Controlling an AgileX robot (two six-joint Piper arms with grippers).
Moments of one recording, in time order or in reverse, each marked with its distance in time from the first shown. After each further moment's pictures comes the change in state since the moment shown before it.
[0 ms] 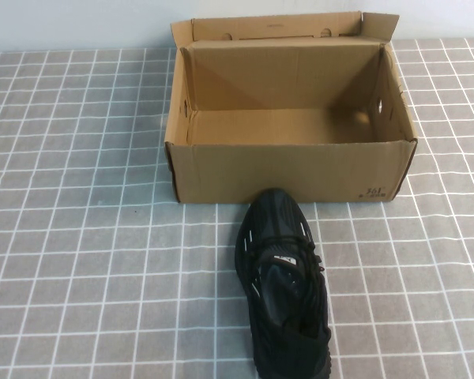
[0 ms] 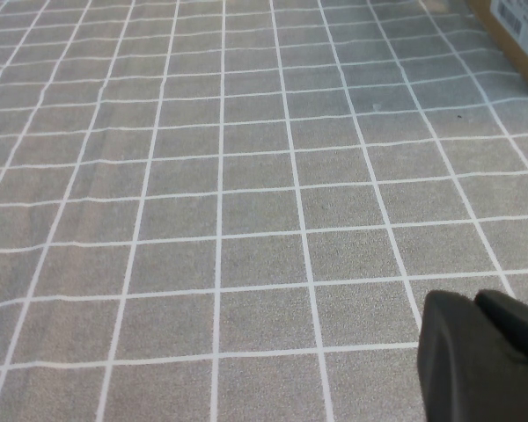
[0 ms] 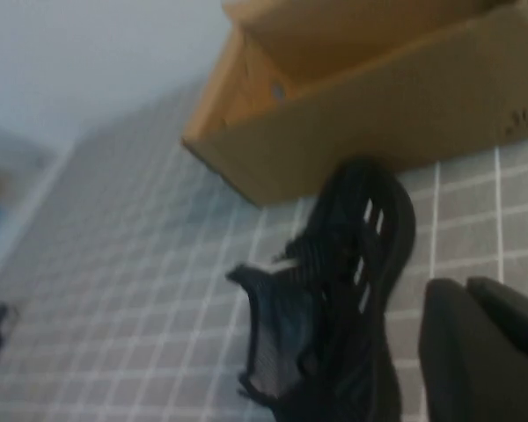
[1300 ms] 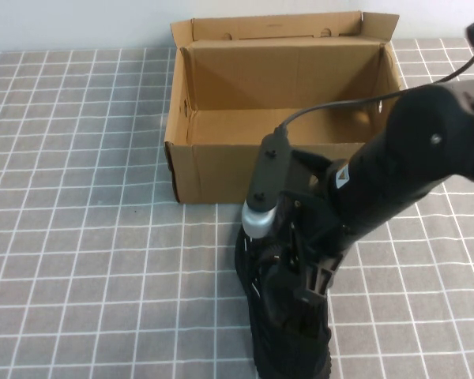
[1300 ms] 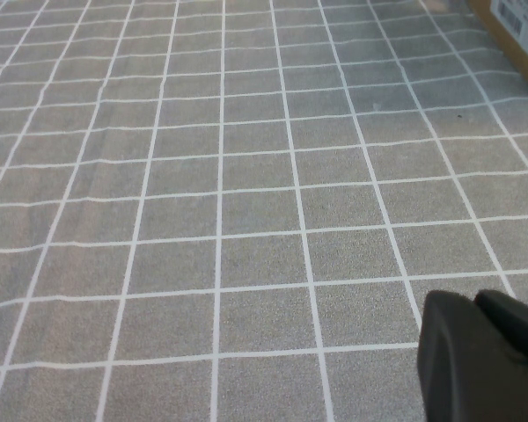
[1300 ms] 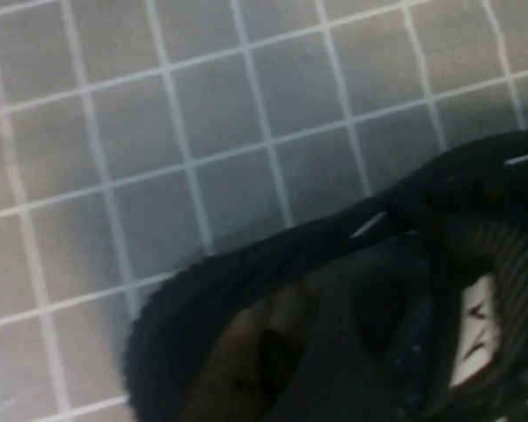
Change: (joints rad) right arm 0.606 1.376 -0.983 -0.553 0.286 -0.623; left arm 0.000 0.000 0.000 0.000 0.000 0.000
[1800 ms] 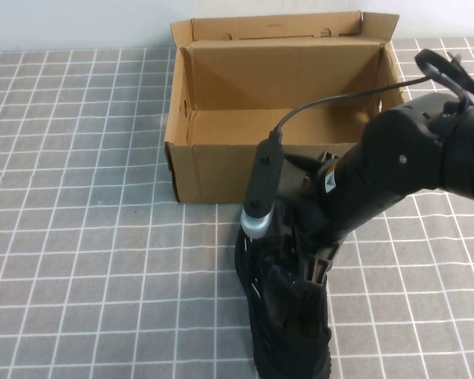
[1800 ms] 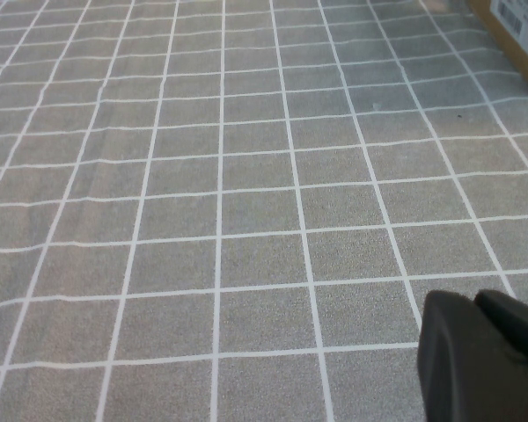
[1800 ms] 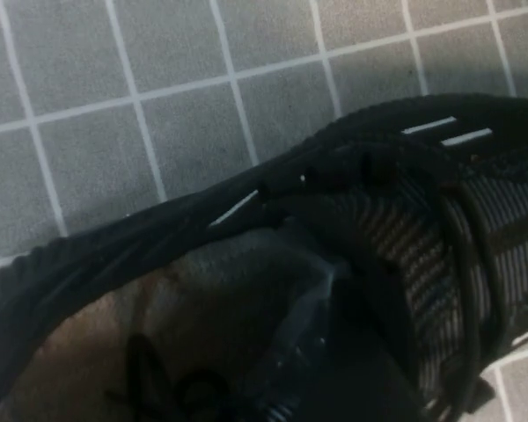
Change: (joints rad) right arm 0.000 0.074 -0.004 -0.172 -0.121 0.036; left arm 0.000 0.000 0.000 0.000 0.000 0.000
